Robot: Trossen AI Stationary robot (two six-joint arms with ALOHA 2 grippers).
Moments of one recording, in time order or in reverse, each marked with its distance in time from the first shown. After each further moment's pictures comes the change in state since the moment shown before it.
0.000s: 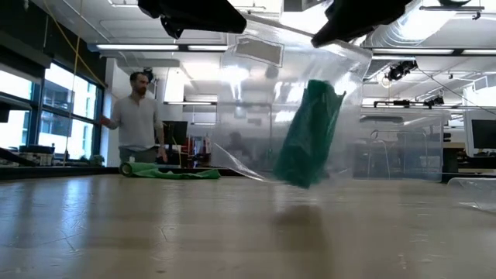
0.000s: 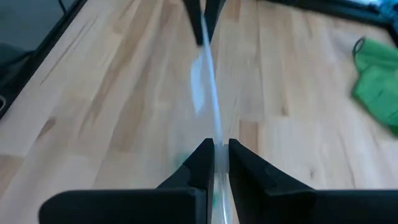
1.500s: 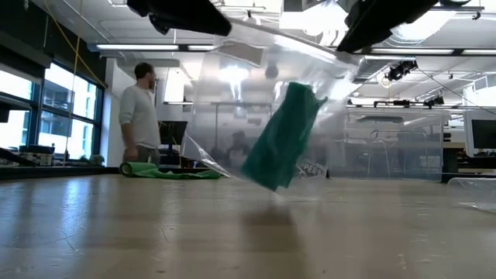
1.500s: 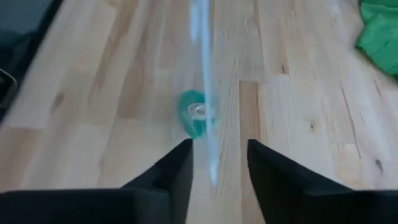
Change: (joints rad) left arm -0.011 -0.043 0.000 -0.100 -0.072 -0.026; right arm 0.000 -0.082 -0.002 -0.188 -0.028 0.129
